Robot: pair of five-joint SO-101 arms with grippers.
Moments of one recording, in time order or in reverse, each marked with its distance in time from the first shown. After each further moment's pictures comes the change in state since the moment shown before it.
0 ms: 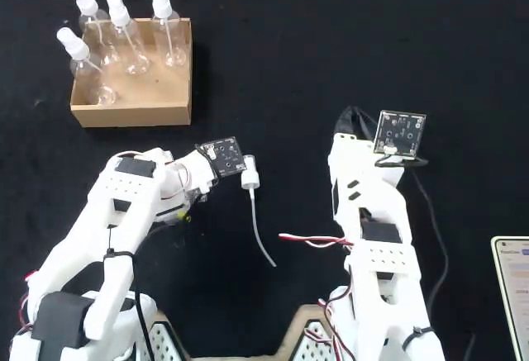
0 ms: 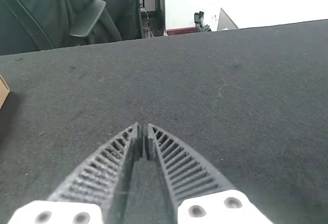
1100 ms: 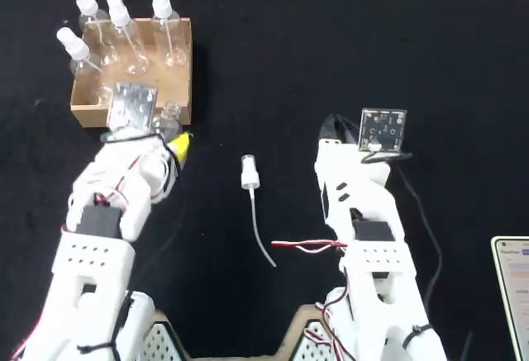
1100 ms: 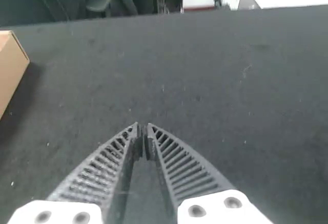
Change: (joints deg) left arm -4.0 -35.0 12.1 -15.0 54.9; right arm -4.6 0.0 -0.7 6.4 0.0
